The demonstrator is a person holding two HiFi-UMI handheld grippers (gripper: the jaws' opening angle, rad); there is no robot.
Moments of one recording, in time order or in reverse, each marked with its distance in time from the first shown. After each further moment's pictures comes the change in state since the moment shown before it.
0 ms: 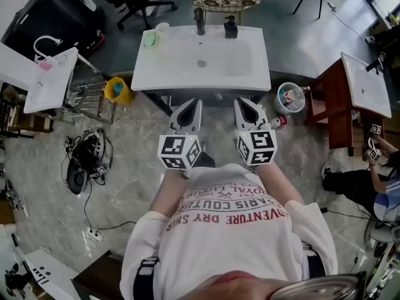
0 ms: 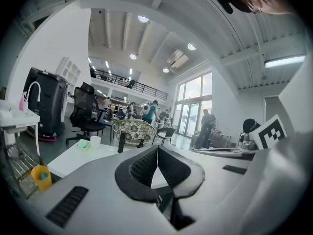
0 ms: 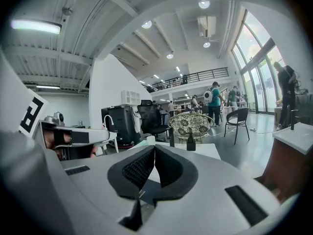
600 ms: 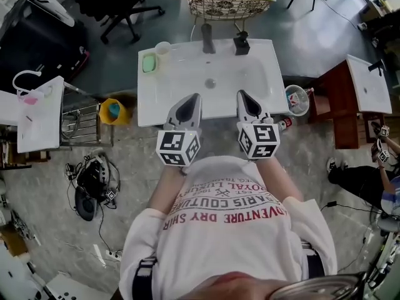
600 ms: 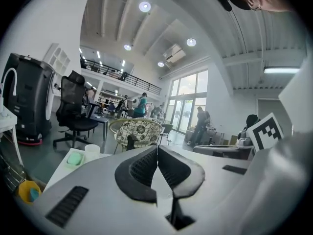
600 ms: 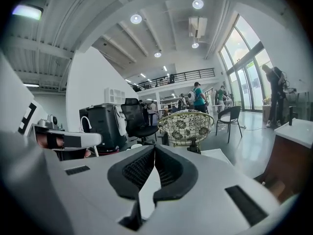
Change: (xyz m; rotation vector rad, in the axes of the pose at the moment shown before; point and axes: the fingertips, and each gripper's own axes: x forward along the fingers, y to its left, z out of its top) left arm 0.136 0.158 0.043 0.001 0.074 -0.133; right arm 0.197 -0.019 0.035 0.058 0.008 -0.176
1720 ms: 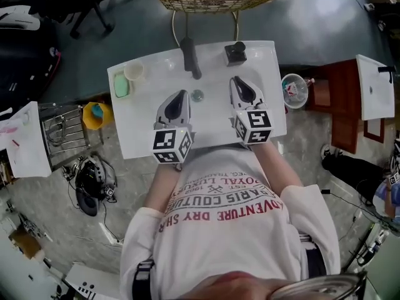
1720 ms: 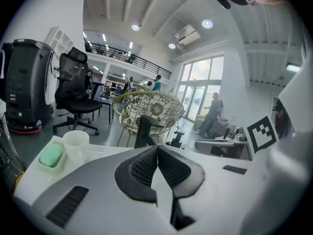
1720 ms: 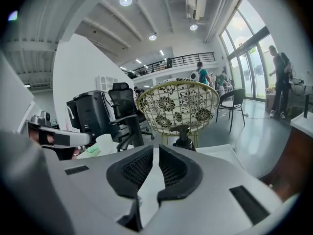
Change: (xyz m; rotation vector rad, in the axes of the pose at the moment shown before) left arm 0.196 0.099 -0.053 -0.071 0.198 0.080; right arm 0.202 -0.125 -0.054 0.040 0.175 -0.005
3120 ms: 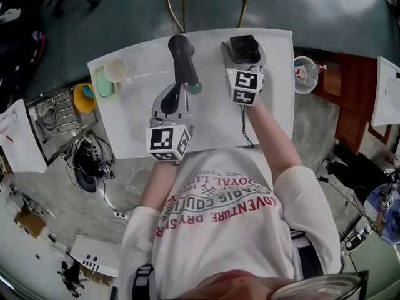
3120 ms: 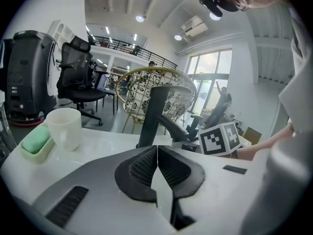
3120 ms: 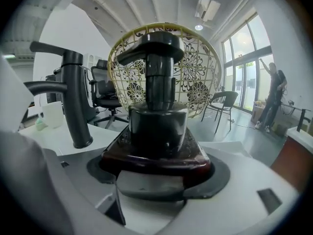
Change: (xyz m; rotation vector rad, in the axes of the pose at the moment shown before) left arm 0.072 0.031 -0.047 -0.032 0.082 0.048; right arm 0.153 -0.092 -0.065 -0.117 0.095 -0.203
